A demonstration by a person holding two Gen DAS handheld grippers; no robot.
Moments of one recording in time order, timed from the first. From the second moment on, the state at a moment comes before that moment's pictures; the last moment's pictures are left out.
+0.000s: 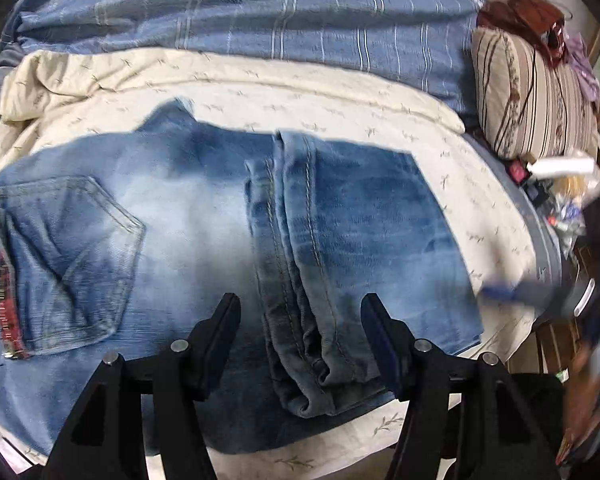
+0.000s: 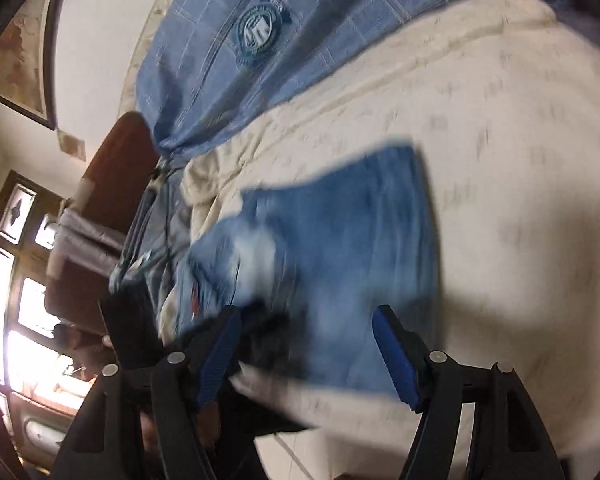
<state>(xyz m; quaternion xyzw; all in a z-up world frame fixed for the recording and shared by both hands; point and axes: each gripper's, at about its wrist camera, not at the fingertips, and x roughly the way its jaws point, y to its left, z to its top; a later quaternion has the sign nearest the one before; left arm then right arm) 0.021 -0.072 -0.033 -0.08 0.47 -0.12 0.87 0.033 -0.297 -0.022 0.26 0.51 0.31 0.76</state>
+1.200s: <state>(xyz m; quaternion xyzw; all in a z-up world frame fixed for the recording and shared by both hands) -0.010 -0.039 -0.014 -0.06 0.42 -0.08 0.90 -0.016 -0.339 -0.037 0.27 0.44 0.20 0.84</state>
